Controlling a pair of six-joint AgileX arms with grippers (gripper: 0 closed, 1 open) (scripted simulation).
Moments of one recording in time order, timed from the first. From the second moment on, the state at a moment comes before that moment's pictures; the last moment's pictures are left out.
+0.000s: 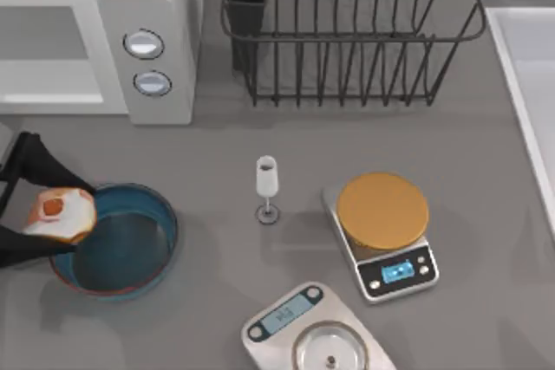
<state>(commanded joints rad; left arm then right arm) 0.29 2.38 1.36 -1.54 1.04 2.61 0.00 0.00 0.00 0.00 0.00 0.00</state>
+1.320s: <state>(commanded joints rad) 0.18 2.34 1.25 -1.32 1.14 2.46 0.00 0.00 0.00 0.00 0.00 0.00</state>
